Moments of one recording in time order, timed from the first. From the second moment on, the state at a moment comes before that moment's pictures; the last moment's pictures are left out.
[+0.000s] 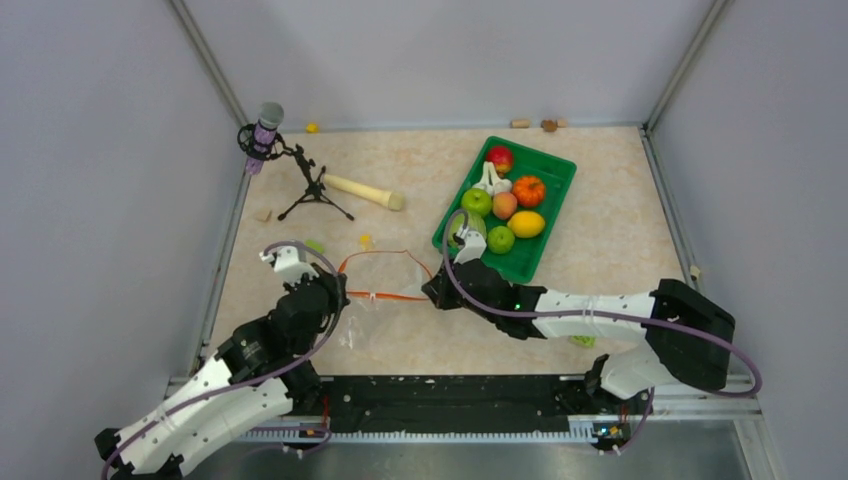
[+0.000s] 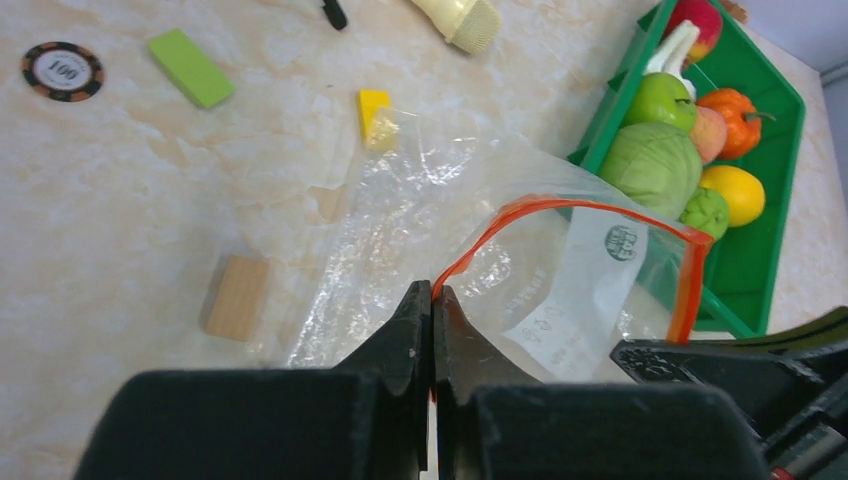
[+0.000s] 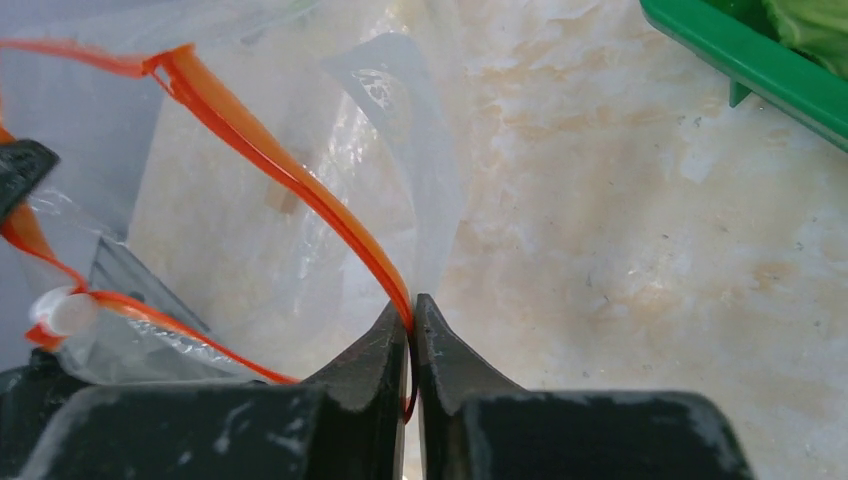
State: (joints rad) left arm -0.86 0.43 0.58 -0.66 -0.73 -0.86; right arm 1.11 1.41 0.71 0.23 0.30 0.84
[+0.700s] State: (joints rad) left arm -0.86 0.45 0.47 -0.29 -0.30 -0.62; right arm 1.10 1.31 0.79 0.21 0.24 0.58
